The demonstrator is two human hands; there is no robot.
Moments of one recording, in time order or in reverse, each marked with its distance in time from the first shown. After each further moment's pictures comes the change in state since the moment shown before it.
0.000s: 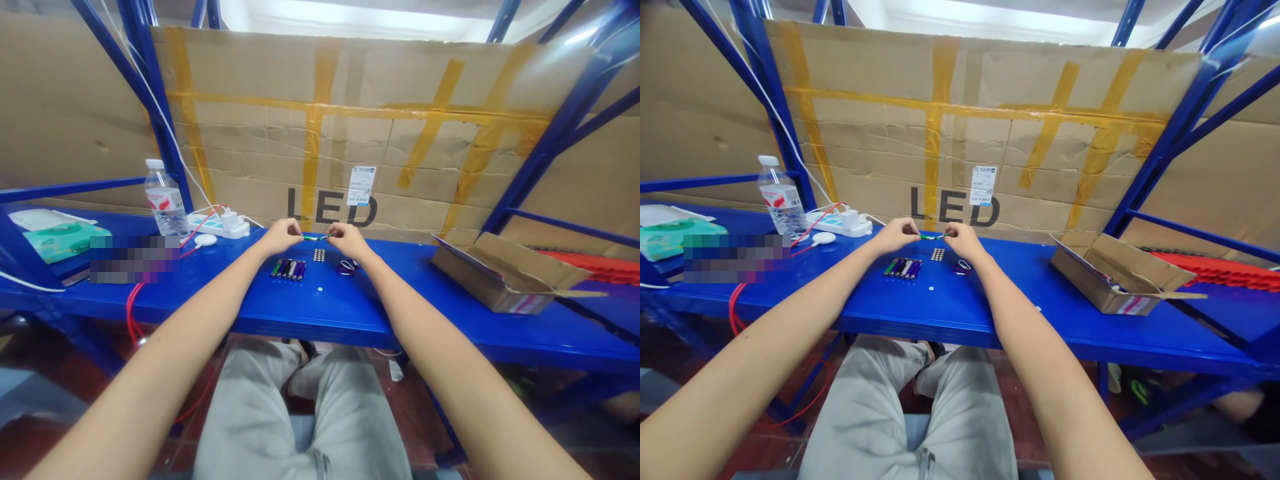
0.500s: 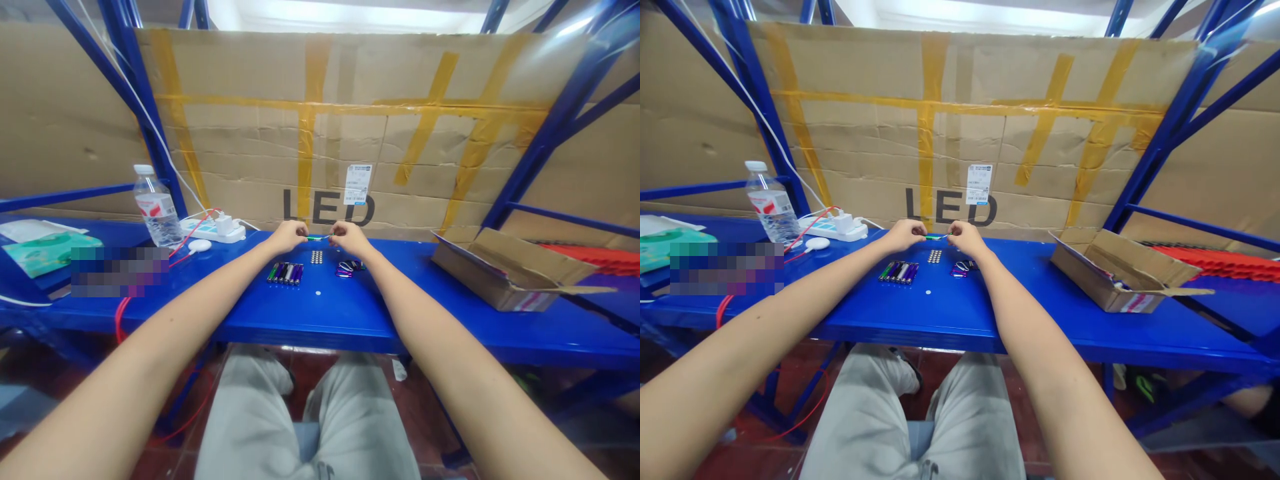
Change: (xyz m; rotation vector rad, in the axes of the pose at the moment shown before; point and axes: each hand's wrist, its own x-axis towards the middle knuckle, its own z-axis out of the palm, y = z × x) left_hand 0.036 -0.017 0.022 0.154 -0.038 0.062; right_hand 0.016 0.036 0.000 0.114 -0.006 0.104
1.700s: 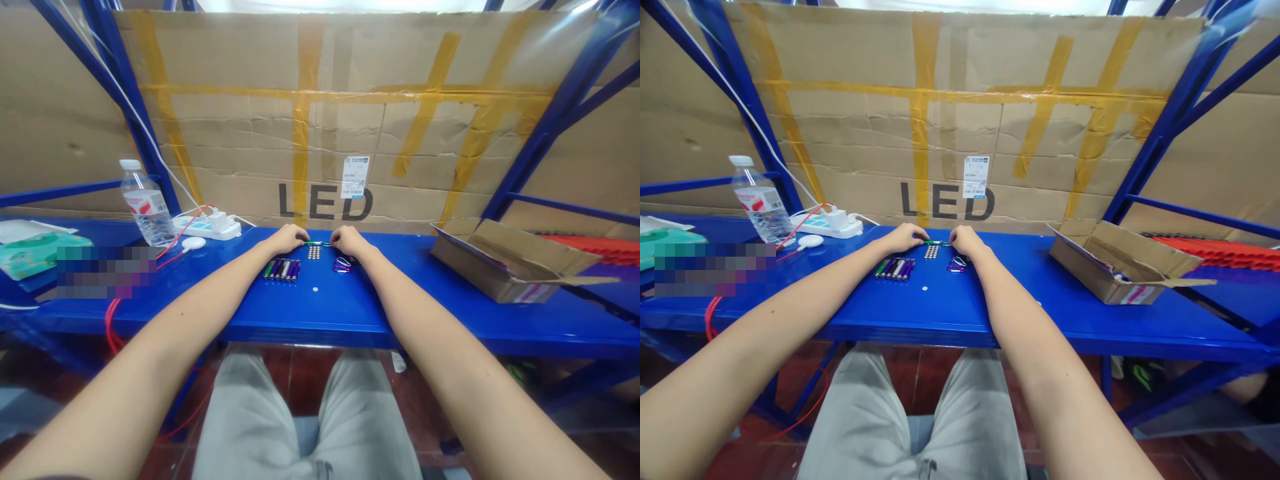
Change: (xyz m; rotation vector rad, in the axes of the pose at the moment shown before) left_hand 0.003 -0.015 0.009 0.307 -0.322 0.076; right_hand -0.006 -0.004 -0.005 -0.592 -0.188 0.098
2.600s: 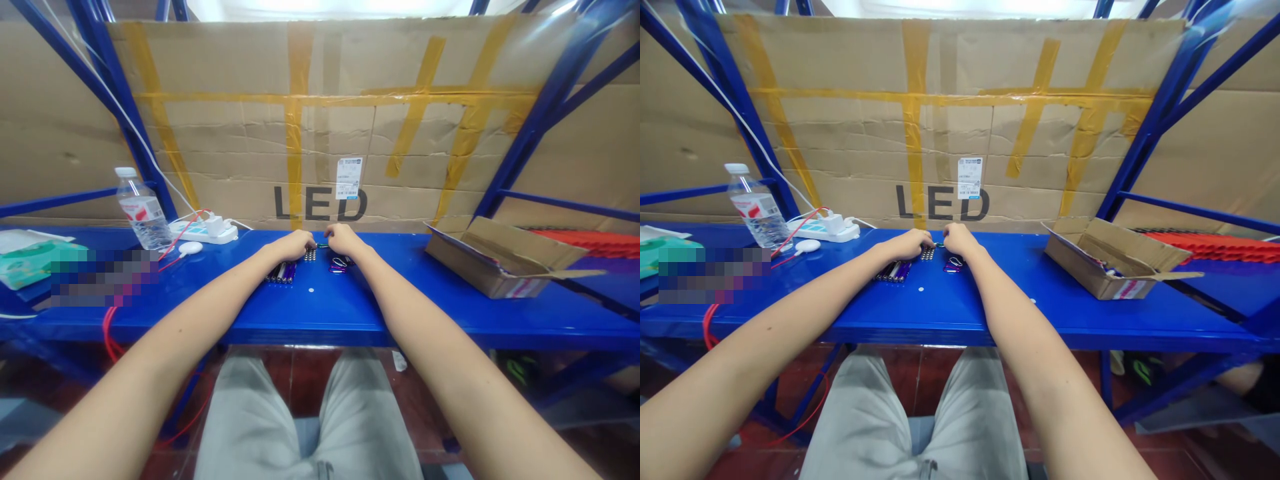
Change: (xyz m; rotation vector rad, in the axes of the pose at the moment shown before) left_hand -0.001 0.040 0.000 0.280 -0.160 0.210; right_hand -0.006 -0.015 -0.006 0.046 0.080 0.028
